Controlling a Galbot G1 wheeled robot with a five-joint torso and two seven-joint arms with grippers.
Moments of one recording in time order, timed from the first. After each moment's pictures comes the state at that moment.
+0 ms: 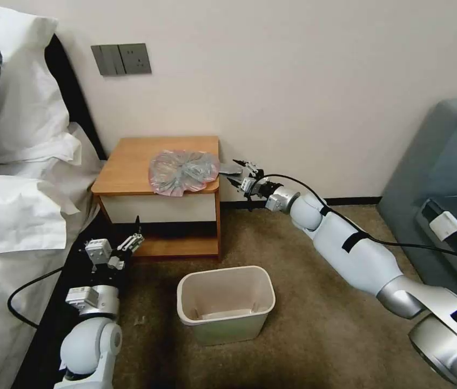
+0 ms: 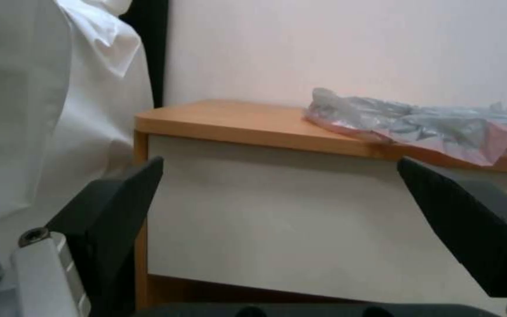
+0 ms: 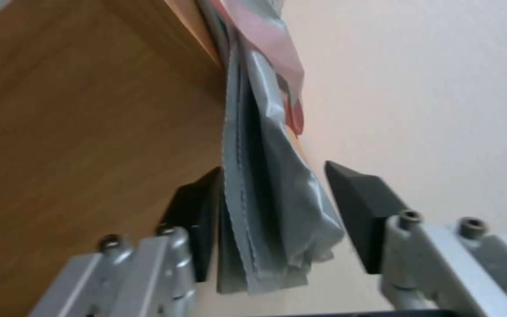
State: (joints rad) left arm 1.42 -1.47 -0.71 -1.92 -0.27 -0.15 0.06; right arm -0.34 1.18 -0.28 1.08 -0.37 0.36 -0.11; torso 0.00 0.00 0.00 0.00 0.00
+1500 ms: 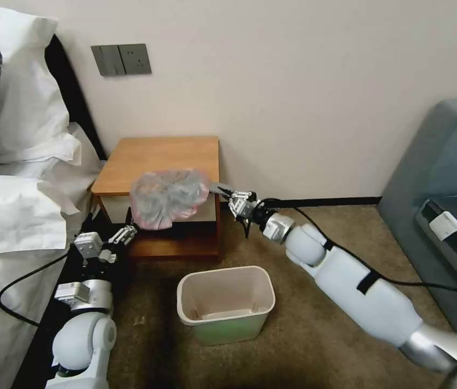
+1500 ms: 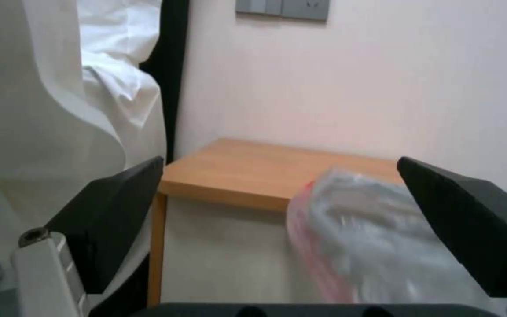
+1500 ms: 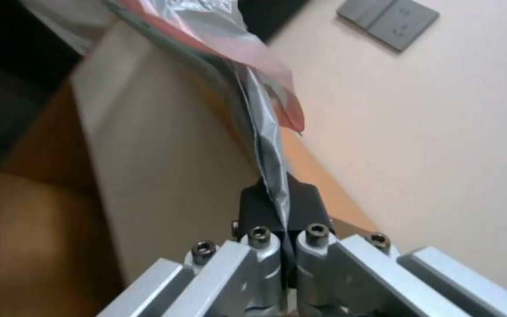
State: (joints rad) left arm 1.40 -1.44 -0.74 -1.97 -0.33 -0.14 0.05; right arm -0.65 1.05 -0.25 1.54 -0.17 0.26 -0.10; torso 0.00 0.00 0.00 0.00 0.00
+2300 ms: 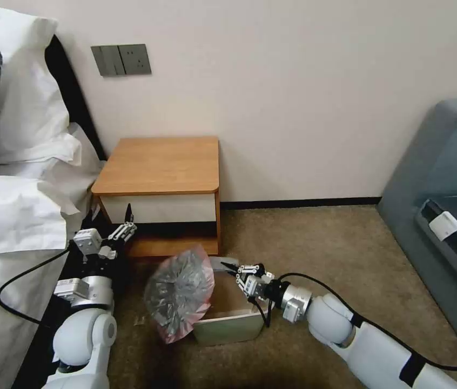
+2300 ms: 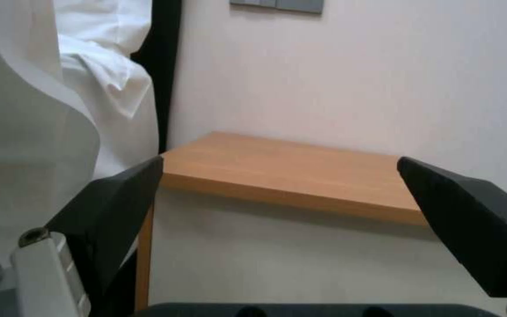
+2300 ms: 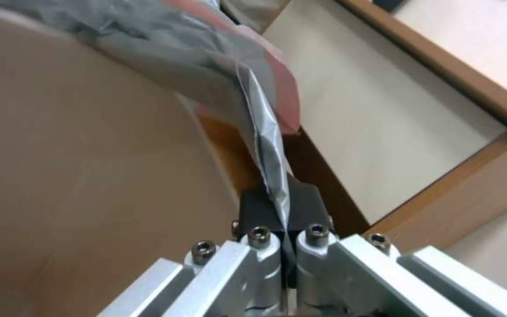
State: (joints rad) left arm 1.40 -1.45 -0.73 -1.97 -0.32 -0.14 0.05; right arm -1.02 0.94 -0.18 1.67 -0.29 0.34 -0.17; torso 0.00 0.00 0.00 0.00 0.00
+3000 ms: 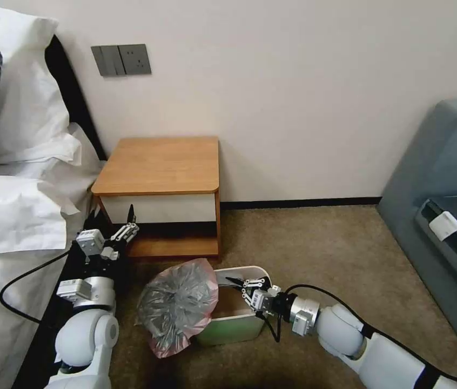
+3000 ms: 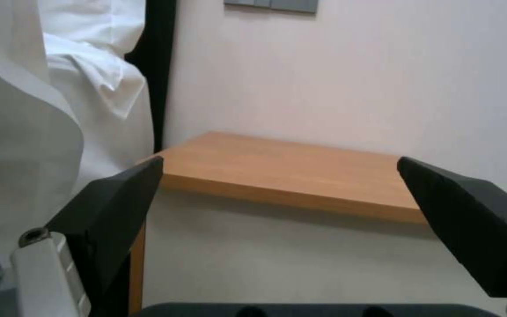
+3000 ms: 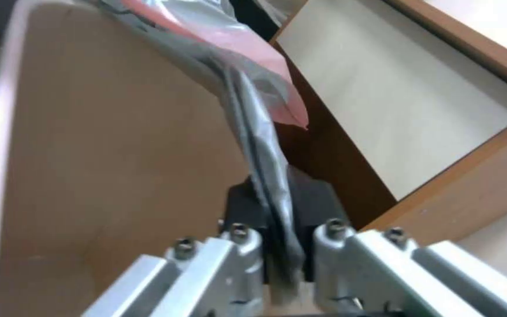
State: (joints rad) left arm 1.40 -1.45 -0.72 -1.97 -0.31 -0.14 0.05; right arm -1.07 0.87 -0.16 1.71 -0.25 0.35 -0.22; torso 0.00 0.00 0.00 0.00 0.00
